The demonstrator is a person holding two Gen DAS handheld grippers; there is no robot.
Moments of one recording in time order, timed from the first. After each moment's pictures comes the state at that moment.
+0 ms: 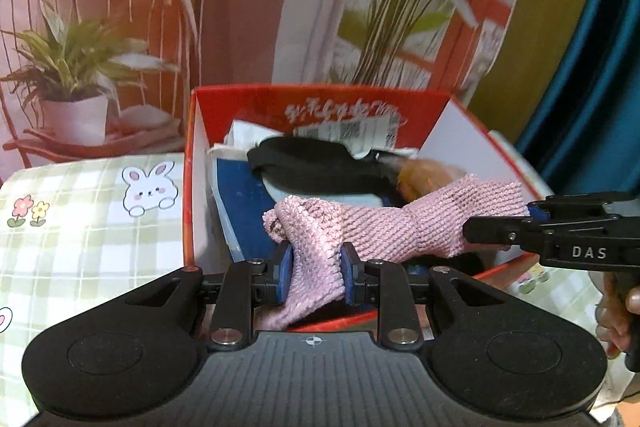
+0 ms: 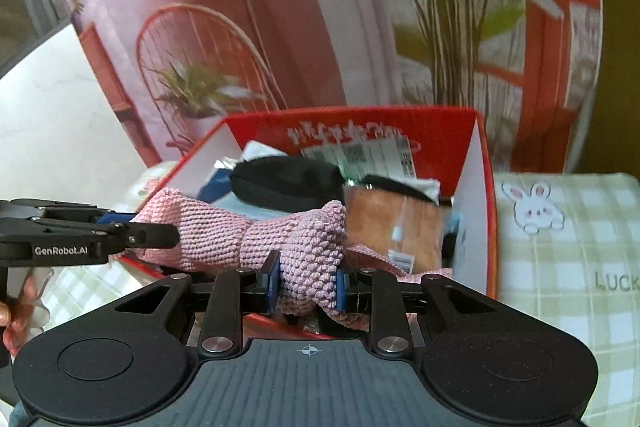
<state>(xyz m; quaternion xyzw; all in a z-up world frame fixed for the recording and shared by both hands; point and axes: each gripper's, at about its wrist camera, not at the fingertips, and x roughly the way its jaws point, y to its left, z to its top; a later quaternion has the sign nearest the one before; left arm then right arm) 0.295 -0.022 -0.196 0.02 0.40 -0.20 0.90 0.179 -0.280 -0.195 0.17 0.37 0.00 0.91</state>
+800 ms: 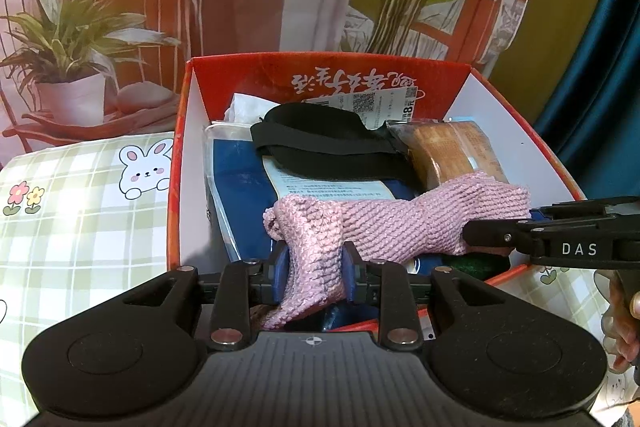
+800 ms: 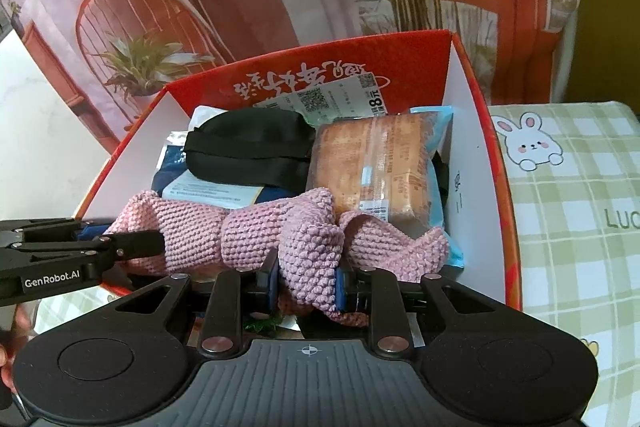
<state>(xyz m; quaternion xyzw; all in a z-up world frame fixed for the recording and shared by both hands) 0.306 -0.029 -0.213 0.03 0.42 -0.18 0.89 0.204 -0.287 -0.228 0.22 0.43 -0.05 0.87</state>
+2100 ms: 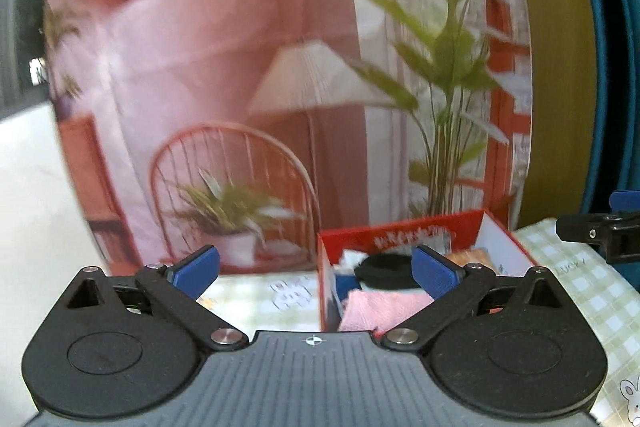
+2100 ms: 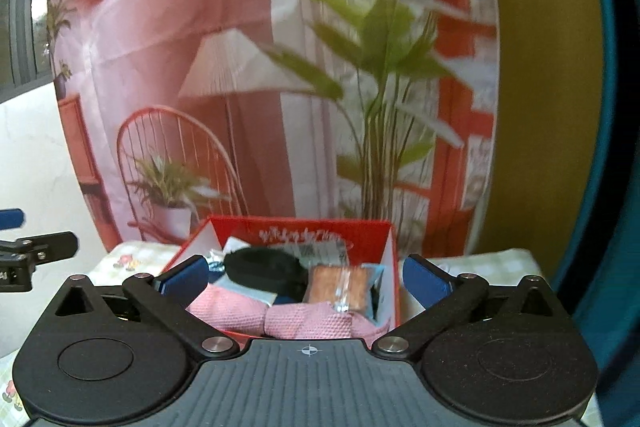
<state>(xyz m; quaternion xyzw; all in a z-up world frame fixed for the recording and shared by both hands) 0.109 -0.015 -0.057 0.10 0.17 -0.03 0.98 0.067 -0.229 -0.075 0.10 0.23 -0.13 0.96</state>
